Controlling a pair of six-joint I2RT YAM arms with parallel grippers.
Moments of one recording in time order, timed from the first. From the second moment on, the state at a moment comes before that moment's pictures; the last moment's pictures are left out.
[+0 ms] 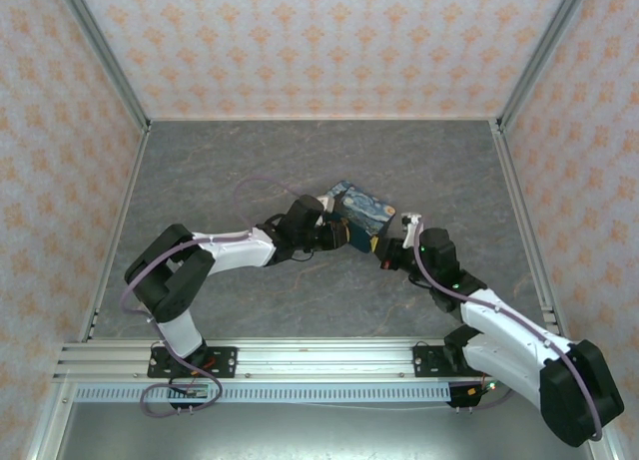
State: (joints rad) left arm -0.71 1.72 0.91 0.12 0.21 -0.83; right arm 0.50 0.89 0.30 0.14 -0.26 0.61
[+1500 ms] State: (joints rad) left arm -0.71 1.71 0.97 0.06 0.21 -1.19; right arm 0.65 1.25 0.33 0.43 -0.05 0.53
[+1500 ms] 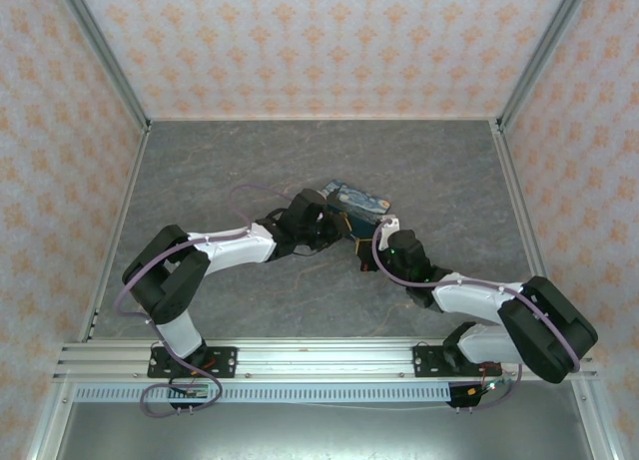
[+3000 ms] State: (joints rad) left arm -0.71 1.71 0.98 0.05 0.20 -1.23; right arm 0.65 1.38 0.34 0.63 -0.05 0.54
